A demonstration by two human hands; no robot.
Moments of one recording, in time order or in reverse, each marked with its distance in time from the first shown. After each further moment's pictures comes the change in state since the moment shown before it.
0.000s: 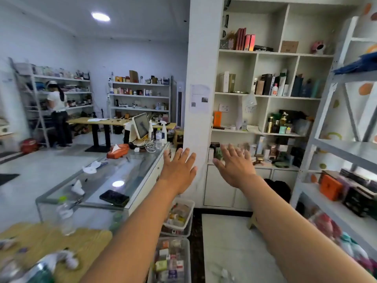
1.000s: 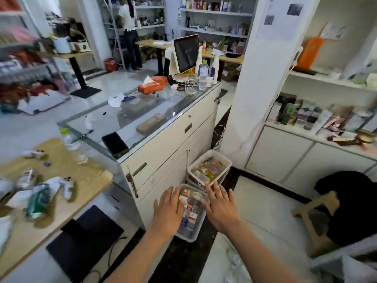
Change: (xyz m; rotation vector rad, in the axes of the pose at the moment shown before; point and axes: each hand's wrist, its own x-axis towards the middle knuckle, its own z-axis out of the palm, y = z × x) left_hand 0.068 0.078 0.348 -0.410 -0.423 -0.806; right_hand 0.150 0.094 0.372 0.184 -0.585 -0.483
